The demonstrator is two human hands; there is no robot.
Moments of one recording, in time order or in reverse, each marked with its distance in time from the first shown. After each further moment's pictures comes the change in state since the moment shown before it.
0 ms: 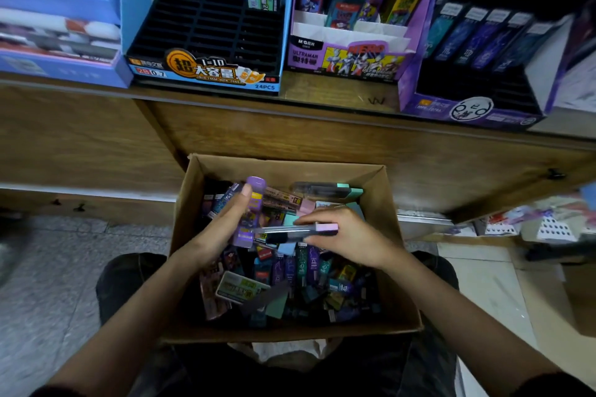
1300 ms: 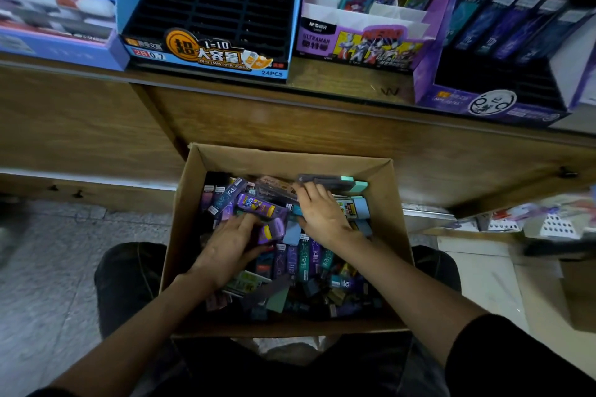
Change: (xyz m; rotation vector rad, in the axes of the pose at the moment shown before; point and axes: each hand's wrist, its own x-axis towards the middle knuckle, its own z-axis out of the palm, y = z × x) left_hand -0.003 -0.053 -0.006 1.179 0.110 0.423; right_hand 0.067 0.058 0.051 -0.850 0.139 0.012
